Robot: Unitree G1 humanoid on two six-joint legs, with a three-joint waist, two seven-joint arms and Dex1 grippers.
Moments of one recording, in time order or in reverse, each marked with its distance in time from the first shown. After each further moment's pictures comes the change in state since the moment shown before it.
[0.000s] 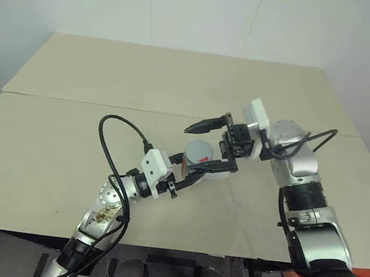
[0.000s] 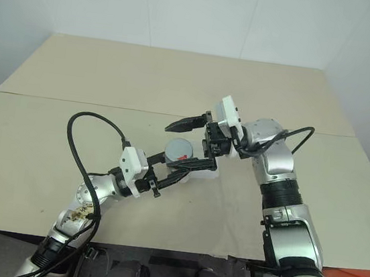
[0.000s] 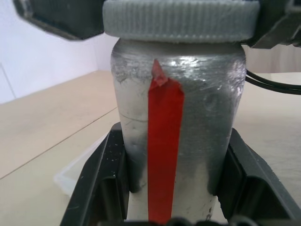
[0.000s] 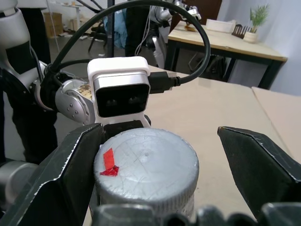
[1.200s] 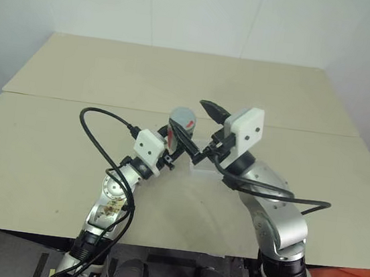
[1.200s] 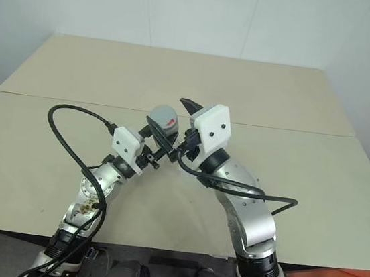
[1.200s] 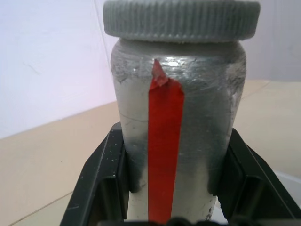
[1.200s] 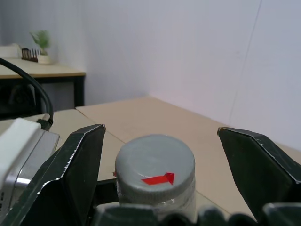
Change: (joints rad) left arm -0.084 -0.129 0.087 0.081 0.165 -0.076 0.327; right arm 0.442 0.274 0.041 -0.884 -0.266 0.402 -1.212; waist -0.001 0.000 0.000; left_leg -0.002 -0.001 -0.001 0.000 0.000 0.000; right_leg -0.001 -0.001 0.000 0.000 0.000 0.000
